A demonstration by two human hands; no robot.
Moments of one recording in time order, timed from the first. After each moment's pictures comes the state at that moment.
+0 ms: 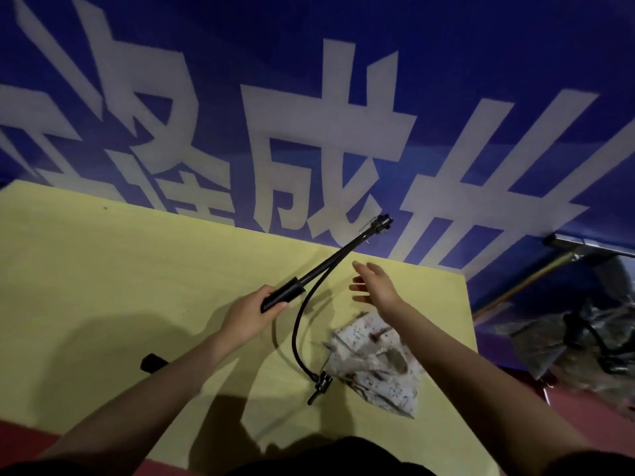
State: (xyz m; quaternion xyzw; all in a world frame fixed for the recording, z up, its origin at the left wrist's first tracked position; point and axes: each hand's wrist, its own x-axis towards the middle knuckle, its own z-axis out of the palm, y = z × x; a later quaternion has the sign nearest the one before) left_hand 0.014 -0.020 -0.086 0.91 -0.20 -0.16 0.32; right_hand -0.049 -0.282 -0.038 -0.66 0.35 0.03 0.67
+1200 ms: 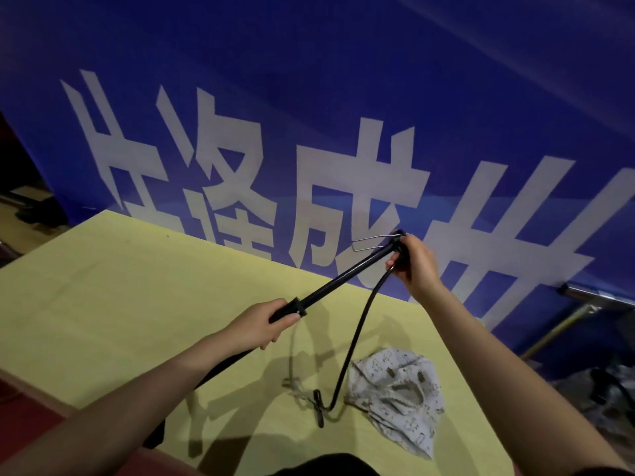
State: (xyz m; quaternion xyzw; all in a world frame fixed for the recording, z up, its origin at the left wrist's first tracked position) left_hand -0.028 0.027 0.008 0.85 -0.25 -0.20 0.42; right_hand -0.048 -0.274 0.092 -0.58 0.23 -0.14 0.77
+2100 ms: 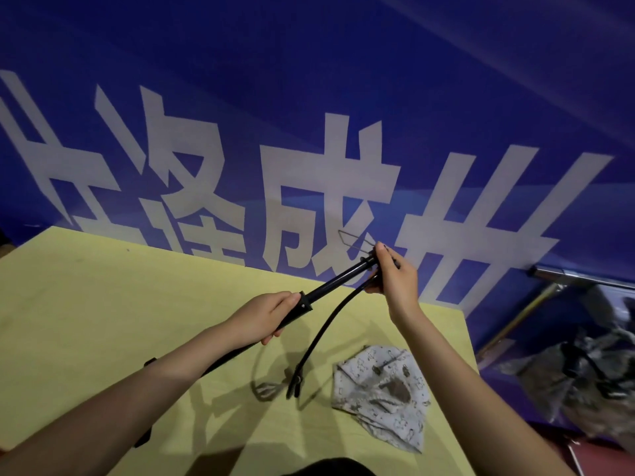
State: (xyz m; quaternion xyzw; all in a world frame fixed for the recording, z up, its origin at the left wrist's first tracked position) left_hand -0.009 -0.022 0.041 0.84 -0.29 -0.23 0.40; right_hand -0.077 -0.251 0.081 -0.66 0.23 -0.24 0.67
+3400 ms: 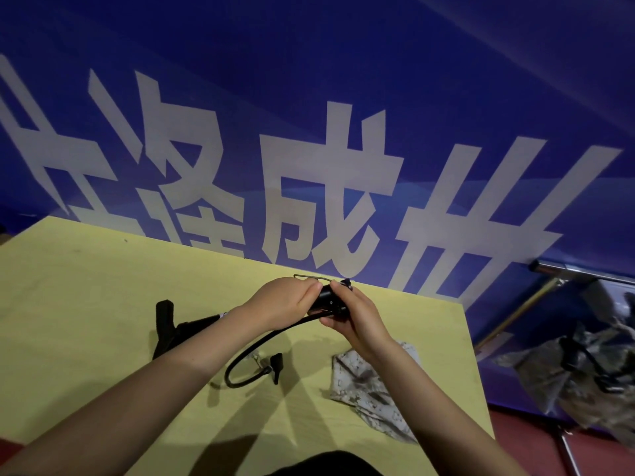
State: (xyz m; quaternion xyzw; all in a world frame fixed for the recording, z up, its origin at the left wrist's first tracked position) left_hand -0.011 -0.061 0.061 0.89 -0.41 -0.08 0.17; right_hand -0.102 -0.195 0.052 -0.54 0.20 -0.01 0.82
